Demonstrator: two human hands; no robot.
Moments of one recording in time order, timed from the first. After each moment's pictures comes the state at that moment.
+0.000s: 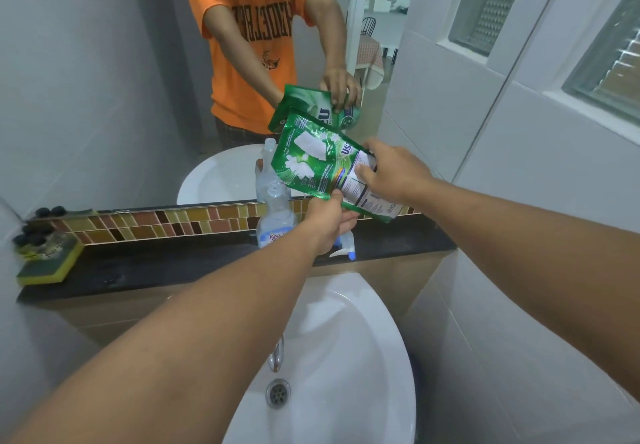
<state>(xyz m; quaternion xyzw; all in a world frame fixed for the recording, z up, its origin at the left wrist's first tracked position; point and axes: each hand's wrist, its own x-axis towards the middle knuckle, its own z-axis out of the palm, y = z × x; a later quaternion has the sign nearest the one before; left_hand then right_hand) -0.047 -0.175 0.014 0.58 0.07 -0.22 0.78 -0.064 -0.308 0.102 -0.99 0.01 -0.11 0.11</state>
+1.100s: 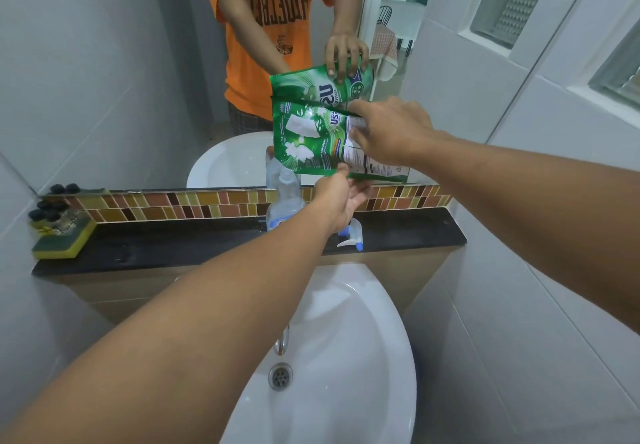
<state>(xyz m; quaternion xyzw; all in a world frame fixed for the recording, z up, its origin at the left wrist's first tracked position) -0.049 -0.171 0.037 0.40 0.11 -0.22 0.88 -0.043 -0.273 0.145 -0.97 -0.09 -0.20 -0.06</state>
